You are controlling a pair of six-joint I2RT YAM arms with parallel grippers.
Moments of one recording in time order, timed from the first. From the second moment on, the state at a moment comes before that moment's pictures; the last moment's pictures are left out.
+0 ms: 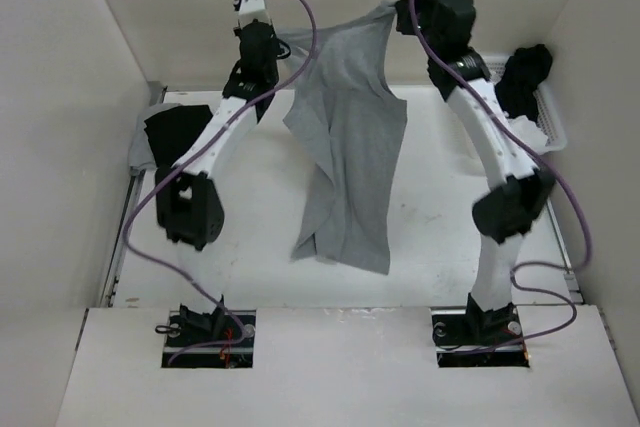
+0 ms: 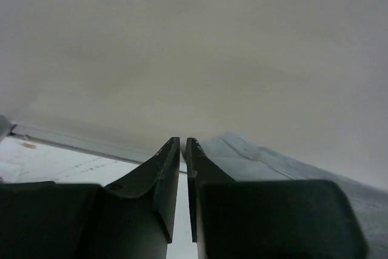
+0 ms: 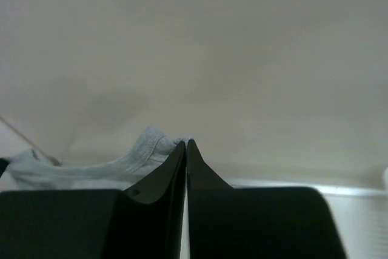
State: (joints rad) left arm -0.35 1.85 1.79 0.15 -0.50 -0.17; right arm 0.32 1.89 2.14 -0.13 0.11 0.24
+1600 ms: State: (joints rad) left arm -0.84 1.17 0.52 -0.19 -0.34 -0.62; right arm 0.79 0.79 0.32 0.01 0.25 0.78
